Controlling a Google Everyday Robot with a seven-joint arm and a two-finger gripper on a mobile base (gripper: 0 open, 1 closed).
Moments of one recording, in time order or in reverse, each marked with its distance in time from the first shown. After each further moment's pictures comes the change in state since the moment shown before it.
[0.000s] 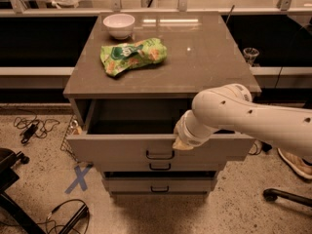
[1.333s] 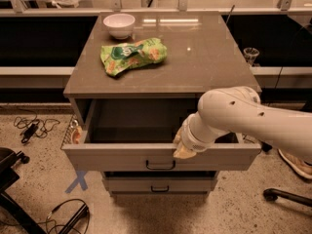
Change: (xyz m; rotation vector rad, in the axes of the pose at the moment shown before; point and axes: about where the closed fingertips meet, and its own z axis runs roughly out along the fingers) arm 0.002 0.025 -0.017 -0.054 -0.024 -0.001
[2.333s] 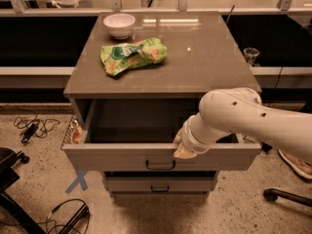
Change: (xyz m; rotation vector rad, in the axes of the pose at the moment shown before) arm -0.001 0.005 -0.002 -0.009 -0.010 -0.001
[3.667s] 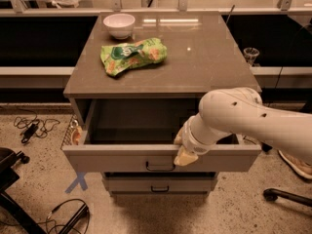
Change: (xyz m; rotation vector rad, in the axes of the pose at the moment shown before) arm -0.002 0.001 -0.003 0.004 0.003 -0.007
